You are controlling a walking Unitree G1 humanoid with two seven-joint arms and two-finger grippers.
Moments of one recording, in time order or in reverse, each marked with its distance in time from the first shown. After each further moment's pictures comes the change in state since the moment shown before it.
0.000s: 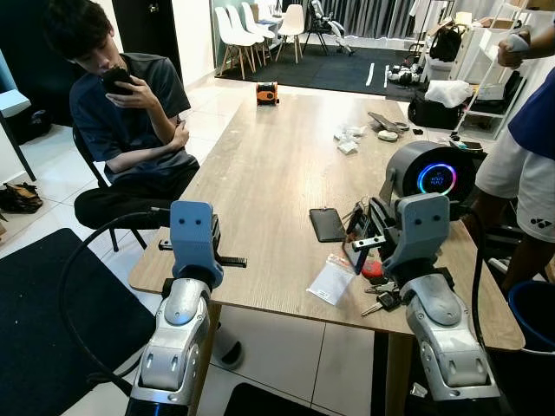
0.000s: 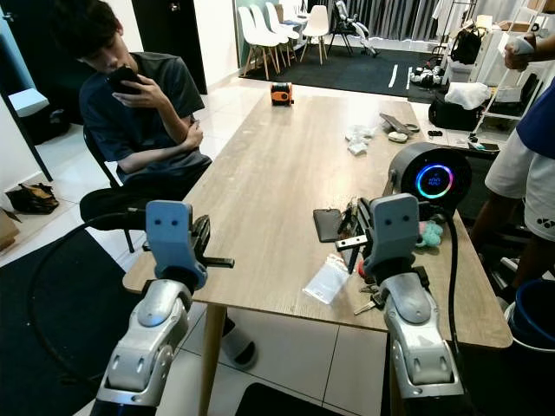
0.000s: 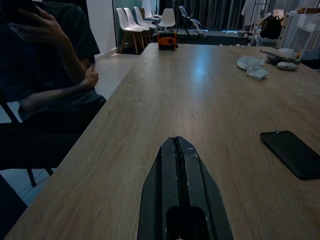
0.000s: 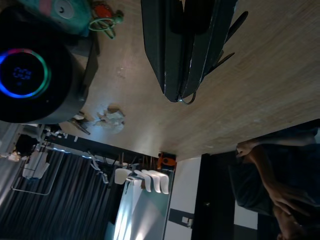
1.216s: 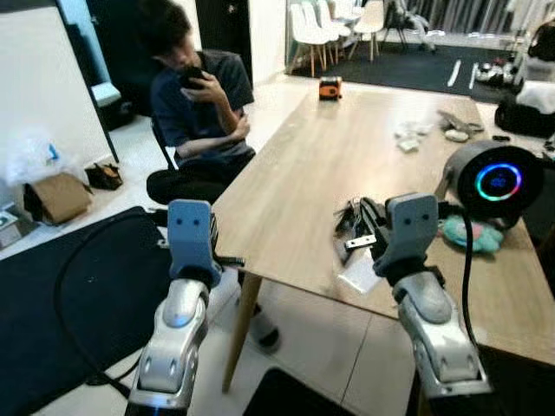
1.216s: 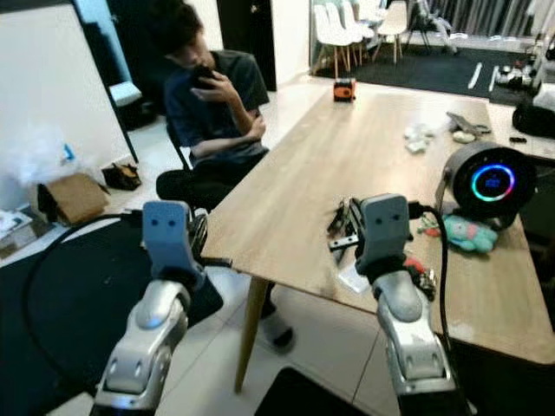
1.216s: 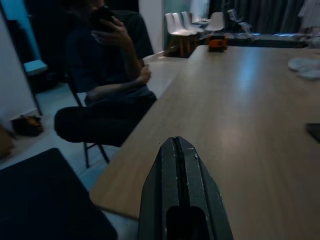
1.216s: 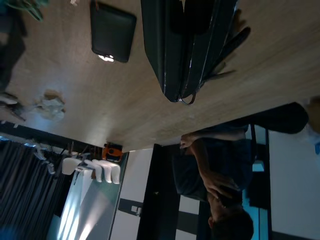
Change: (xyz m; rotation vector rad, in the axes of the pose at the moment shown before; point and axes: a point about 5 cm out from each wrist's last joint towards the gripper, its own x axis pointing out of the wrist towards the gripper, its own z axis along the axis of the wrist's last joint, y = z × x) left arm -0.002 -0.004 0.003 0.011 -0.016 -0.016; right arm 0.004 0.000 -0.001 -0.002 -0.005 0.002
